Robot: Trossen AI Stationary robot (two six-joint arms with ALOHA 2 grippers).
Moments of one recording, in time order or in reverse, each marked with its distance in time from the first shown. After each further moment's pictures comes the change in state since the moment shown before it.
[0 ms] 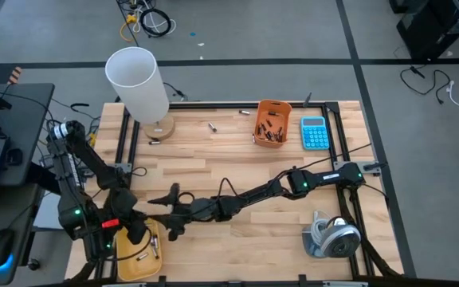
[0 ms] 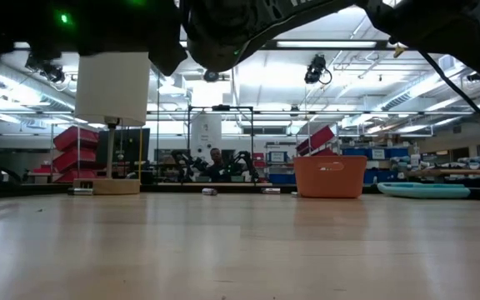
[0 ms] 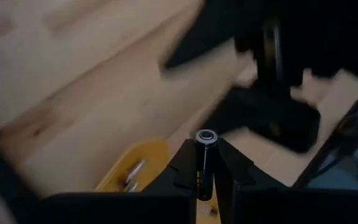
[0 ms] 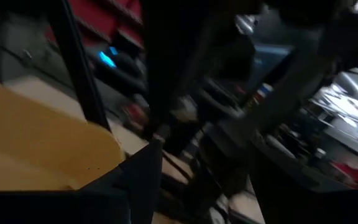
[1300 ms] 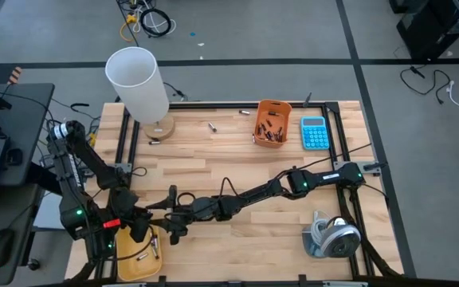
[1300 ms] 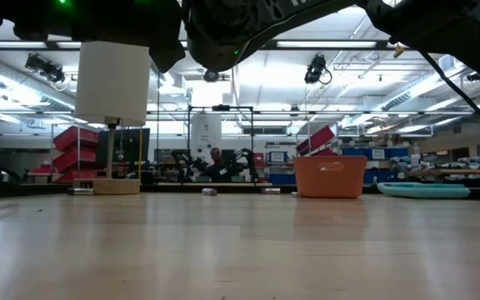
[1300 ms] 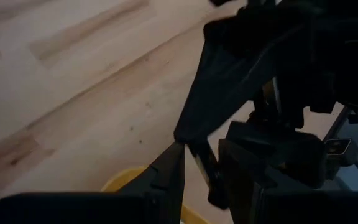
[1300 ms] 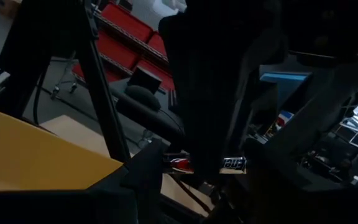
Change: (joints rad) left arm 0.002 0.000 -0.018 0.022 -0.121 -0.009; right arm 0.000 0.002 0.000 0.063 -0.125 0.037
